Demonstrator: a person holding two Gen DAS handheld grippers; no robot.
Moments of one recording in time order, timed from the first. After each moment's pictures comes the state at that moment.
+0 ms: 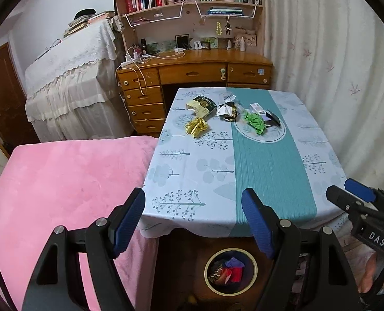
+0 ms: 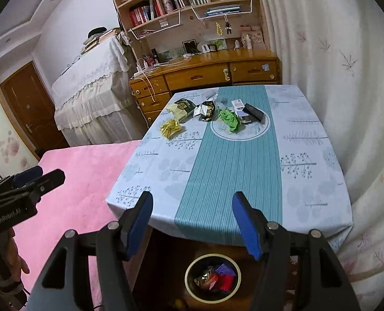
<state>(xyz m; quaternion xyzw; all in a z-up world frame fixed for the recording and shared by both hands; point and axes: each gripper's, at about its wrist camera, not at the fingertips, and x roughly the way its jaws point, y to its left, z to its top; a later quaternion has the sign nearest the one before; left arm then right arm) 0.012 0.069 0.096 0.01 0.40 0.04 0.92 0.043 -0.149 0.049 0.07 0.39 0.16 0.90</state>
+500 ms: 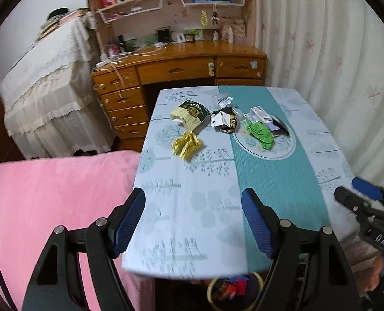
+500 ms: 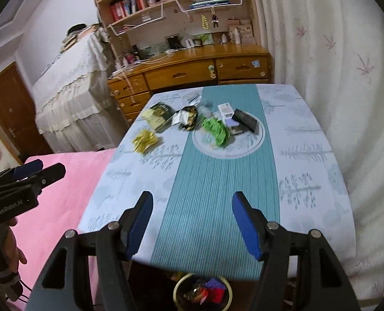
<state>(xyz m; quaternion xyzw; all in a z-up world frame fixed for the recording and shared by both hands) 0.175 0.085 0.050 0.04 0.42 -0.01 0.91 0.165 -0.136 0.021 0.07 0.41 0.09 0.91</state>
